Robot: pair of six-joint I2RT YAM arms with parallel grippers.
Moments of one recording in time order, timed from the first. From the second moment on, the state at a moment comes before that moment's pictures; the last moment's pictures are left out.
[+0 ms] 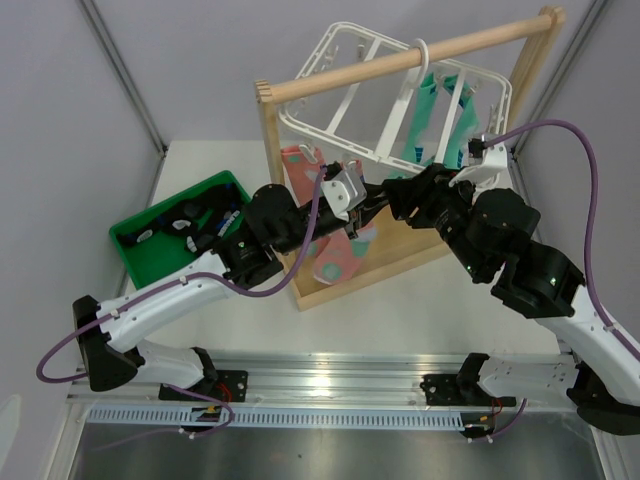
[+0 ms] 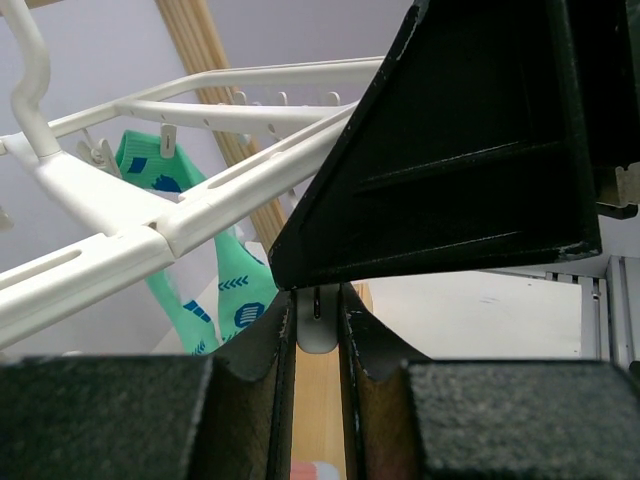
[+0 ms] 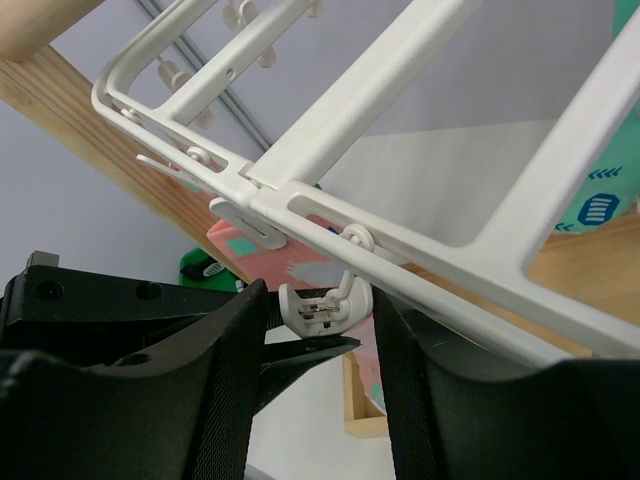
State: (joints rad) left arm -1.02 1.31 1.32 0.21 0.16 0.20; right arm 0.98 1.03 1.54 -0.54 0.55 0.52
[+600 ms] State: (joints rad) left arm -1.01 1.31 1.29 0.24 0.16 0.20; right arm 0.97 1.03 1.52 -0.54 0.57 0.51
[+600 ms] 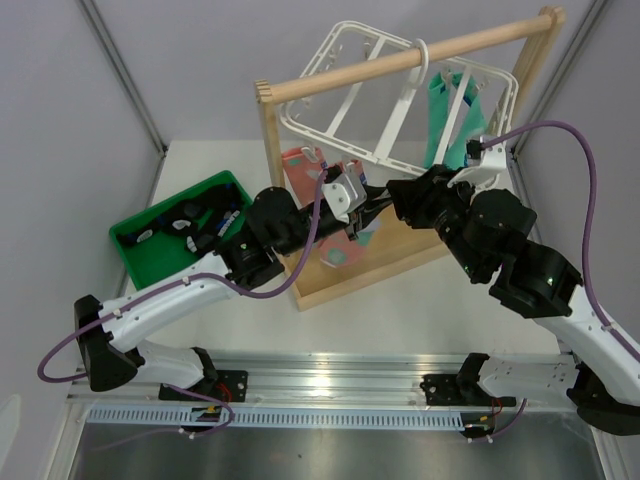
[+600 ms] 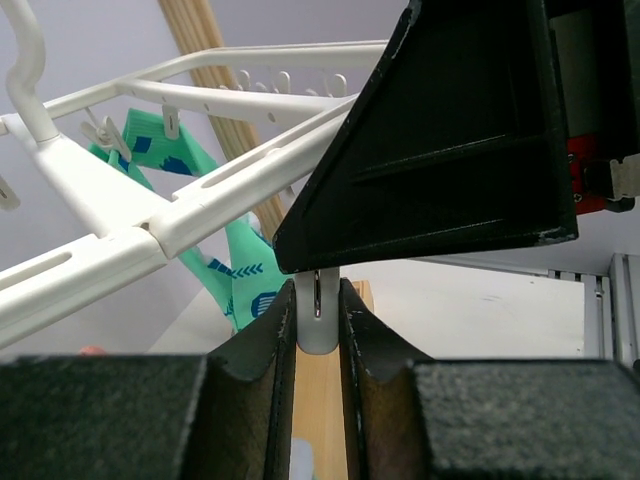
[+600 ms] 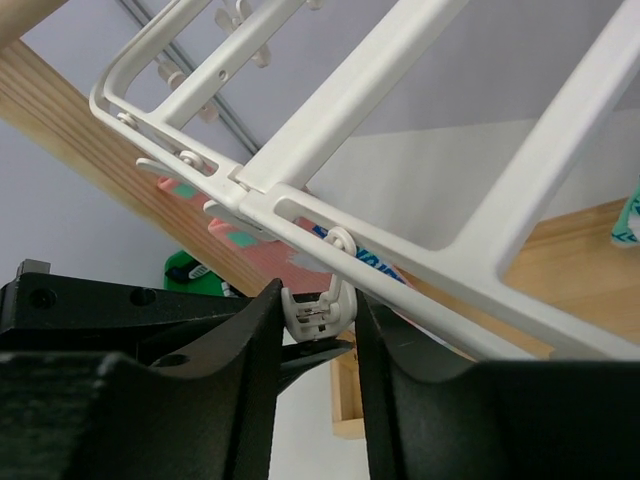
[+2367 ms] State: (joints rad) left arm -0.14 1.20 1.03 -0.50 -0.23 -0.47; right arm 0.94 1.02 1.48 -0.47 0.55 0.46
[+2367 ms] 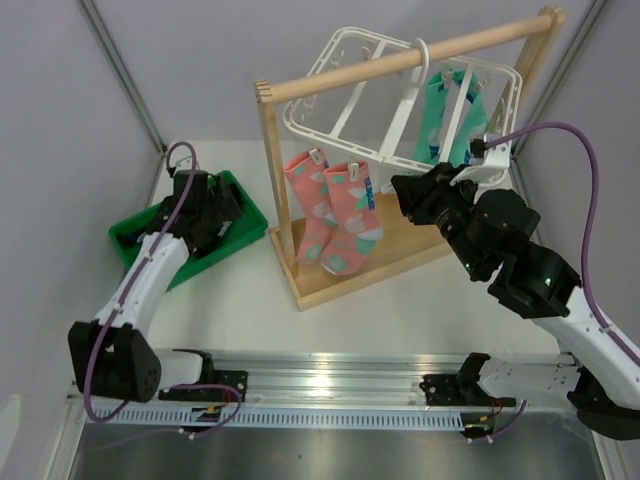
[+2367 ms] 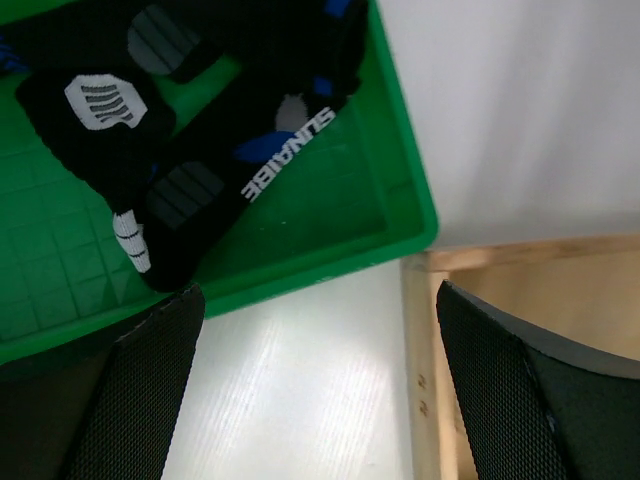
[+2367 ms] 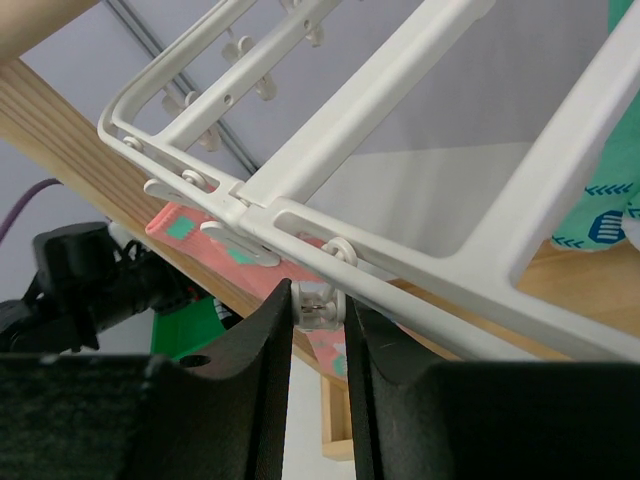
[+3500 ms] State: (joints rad) left arm -0.06 2.03 1.60 -0.50 -0.30 -0.38; right arm 0.93 1.00 1.47 -0.46 0.50 0.46
